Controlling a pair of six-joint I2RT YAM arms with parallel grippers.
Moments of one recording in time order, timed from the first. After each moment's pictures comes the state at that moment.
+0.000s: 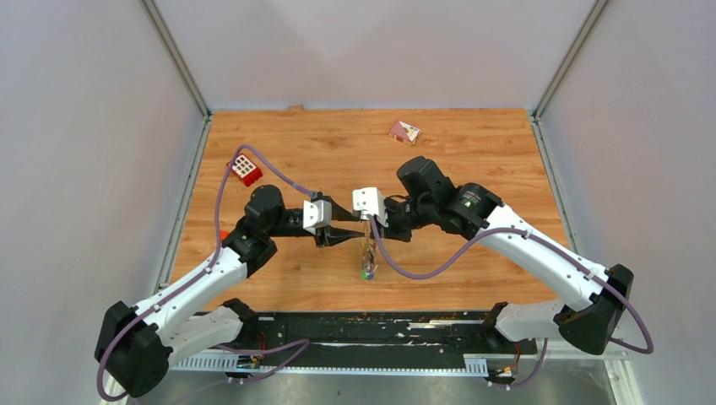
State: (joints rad) left arm -0.61 0.98 0.63 0.31 0.91 0.24; right arm 0.86 1.29 1.31 -0.79 -0.50 -0.64
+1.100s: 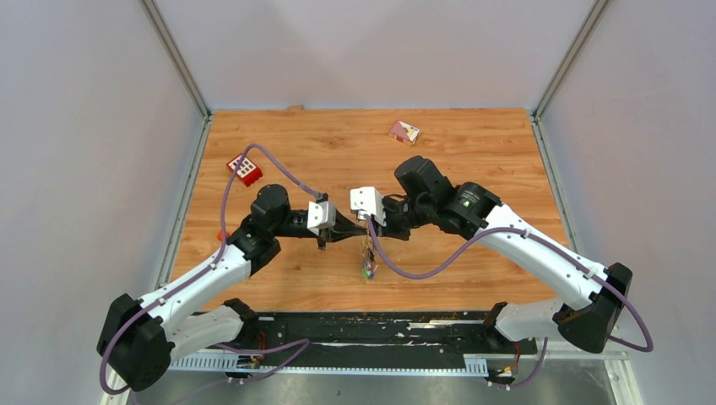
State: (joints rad) left arm -0.63 1.02 0.63 0.31 0.95 0.24; right arm 0.88 1.30 1.33 -0.79 -0.46 -0.64
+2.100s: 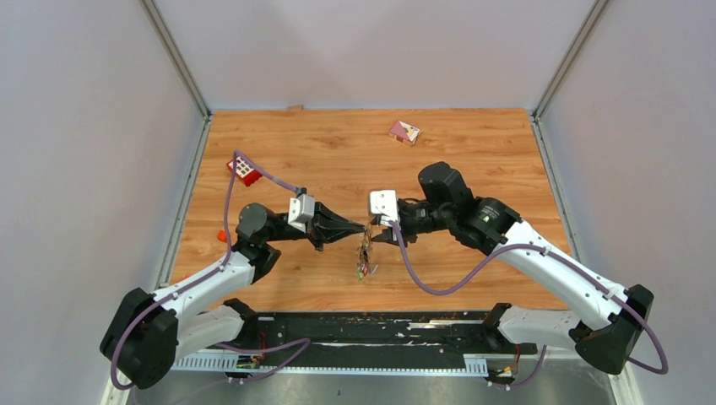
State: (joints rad) left arm -0.59 1.04 0.46 0.94 0.96 -0.23; right arm 0.83 1.15 1.15 -0.58 -0.57 -0.64
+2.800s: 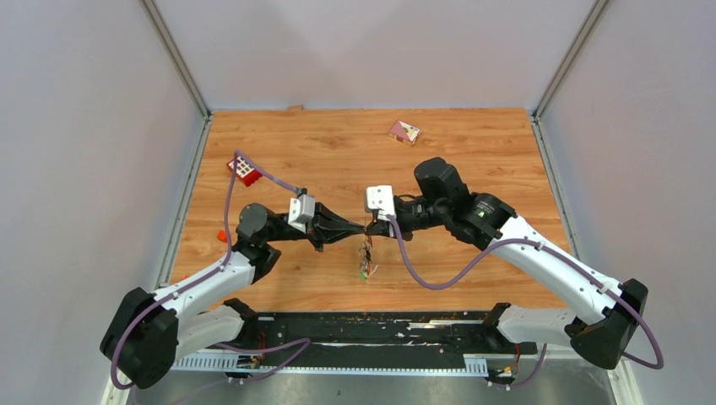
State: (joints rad) left arm -0.59 1.05 0.46 0.94 0.96 -0.23; right arm 0.83 1.19 1.19 -0.56 -0.64 -0.61
